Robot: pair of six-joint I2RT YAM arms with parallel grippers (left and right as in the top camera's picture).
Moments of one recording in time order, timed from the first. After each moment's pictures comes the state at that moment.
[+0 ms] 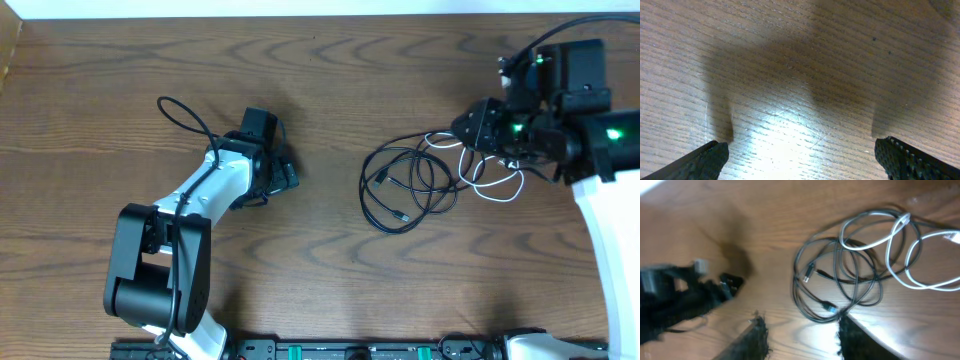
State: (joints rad) left arm -0.23 1.79 1.03 -0.63 -0.03 -0.59; right arm 0.13 1.43 1.56 -1.17 -0.30 0.41
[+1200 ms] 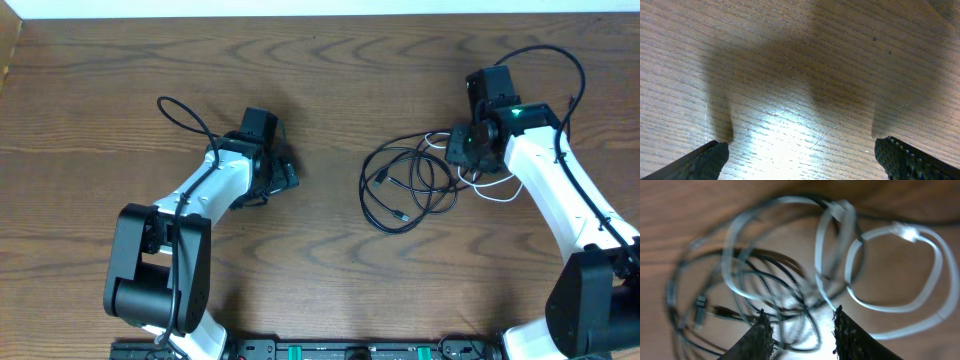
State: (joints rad) left arm -0.23 1.79 1.03 -0.63 -0.03 -0.59; right arm 0.17 1.68 1.28 -0.87 0.03 0.42
